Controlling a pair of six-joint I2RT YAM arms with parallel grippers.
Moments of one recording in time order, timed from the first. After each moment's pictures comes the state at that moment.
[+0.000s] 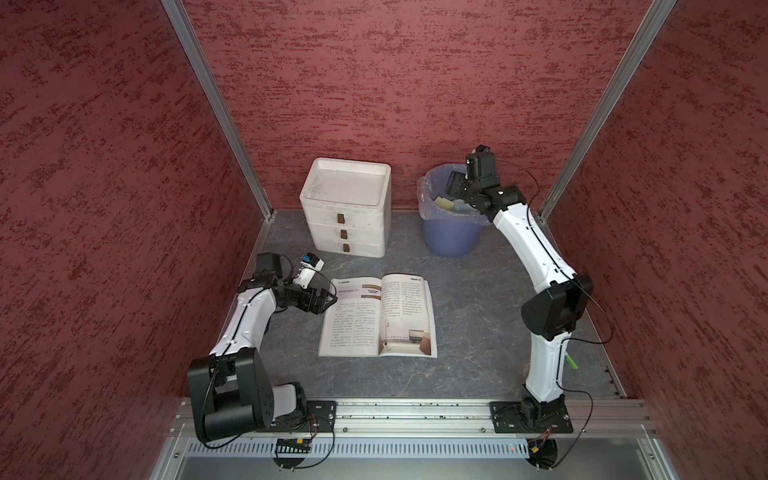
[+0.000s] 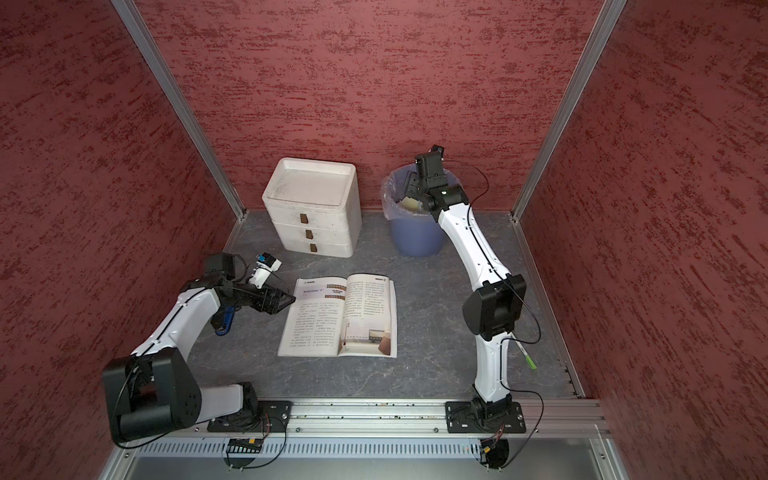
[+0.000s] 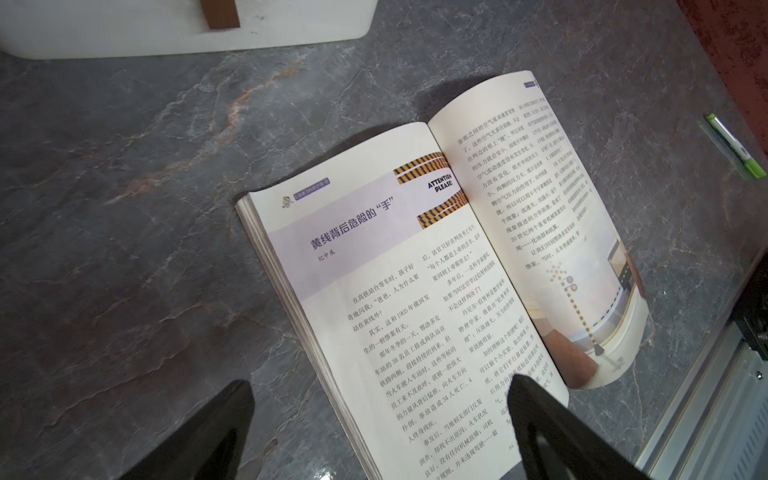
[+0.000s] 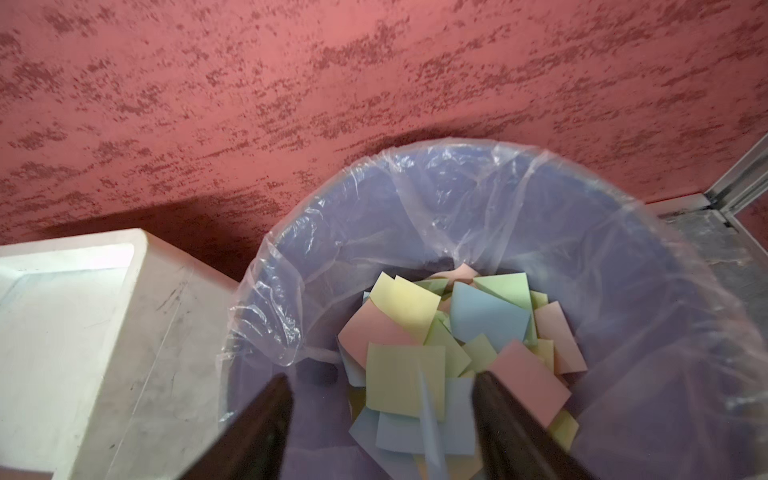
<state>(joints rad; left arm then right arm) 0.21 1.31 0.87 -0.75 0.66 0.53 0.33 2.02 2.23 -0.72 0.24 0.45</state>
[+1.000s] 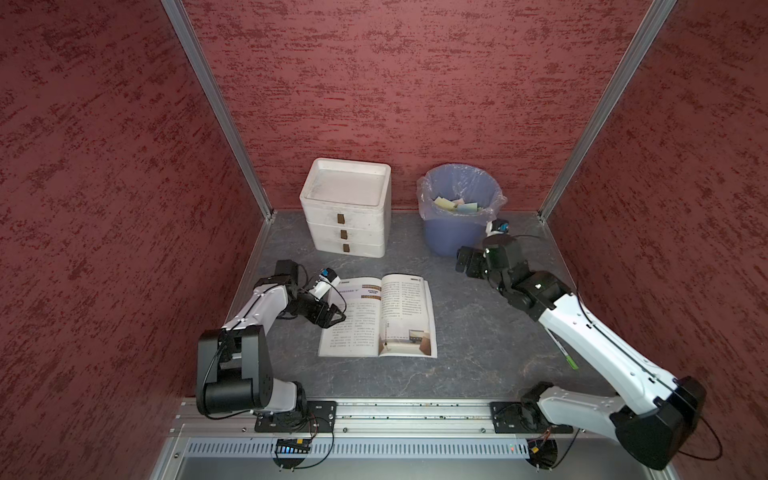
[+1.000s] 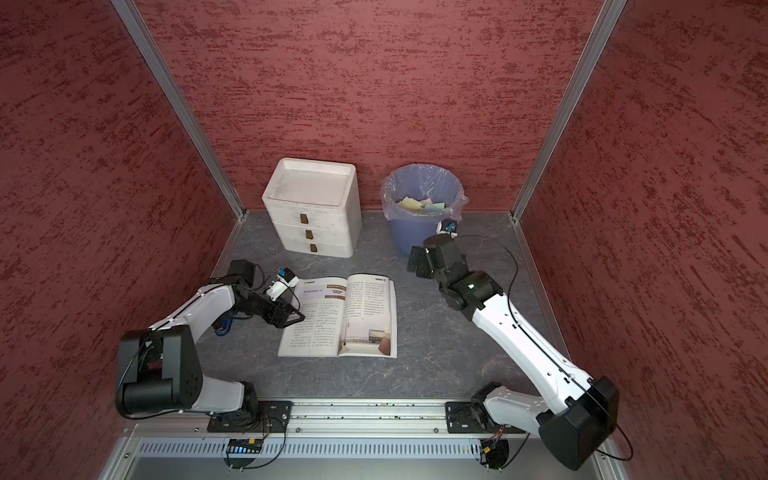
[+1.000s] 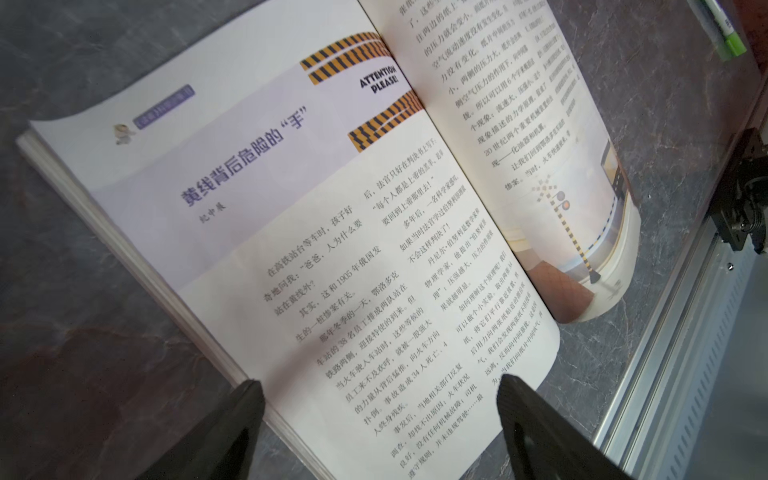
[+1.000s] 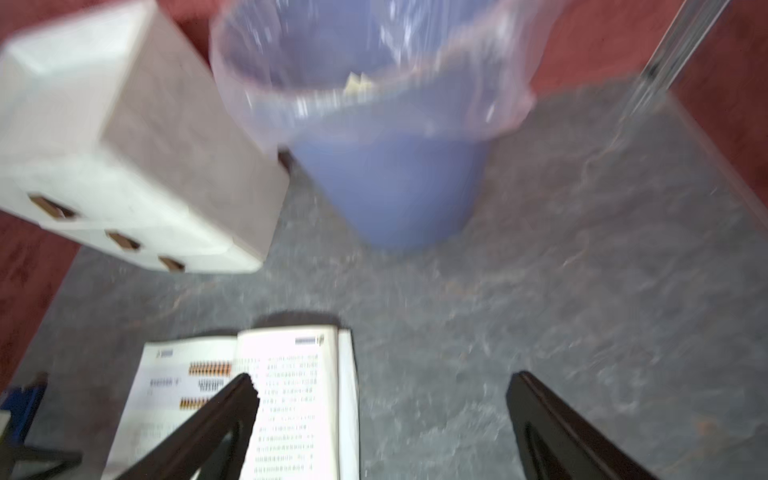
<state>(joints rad) 0.10 1.43 0.82 -0.81 0.64 0.67 0.57 1.17 1.04 -0.57 0.30 0.59</state>
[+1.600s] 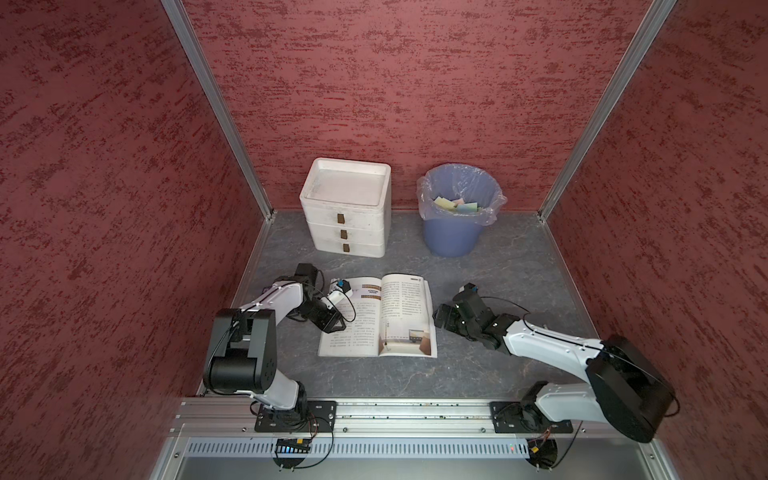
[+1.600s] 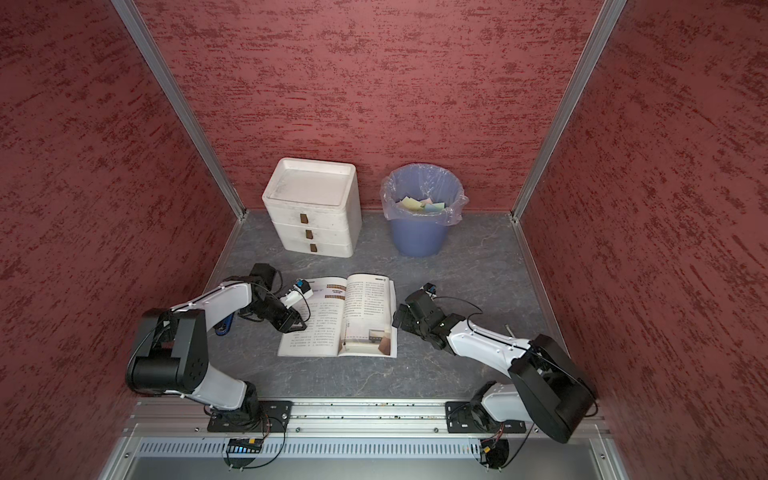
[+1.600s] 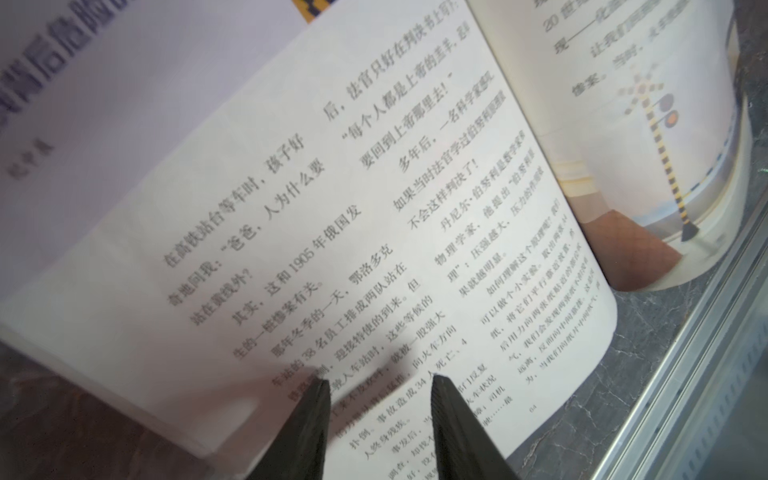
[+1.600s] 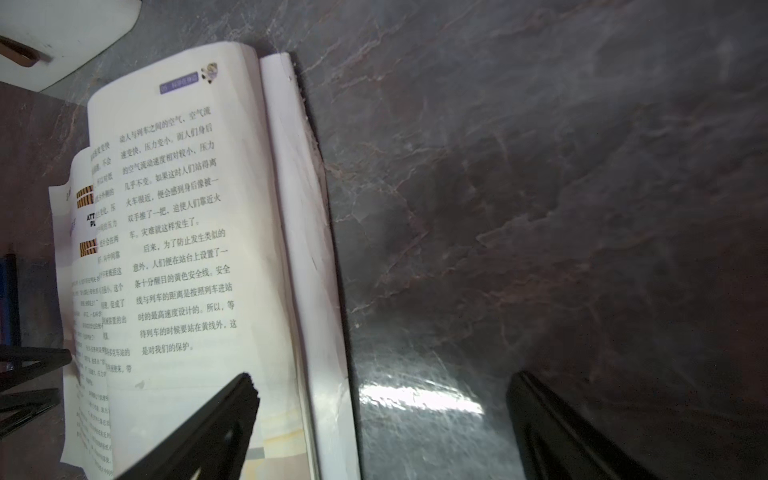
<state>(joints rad) -0.02 1.55 0.81 -0.80 0.48 0.65 0.69 1.37 0.55 -0.09 0.03 0.95</state>
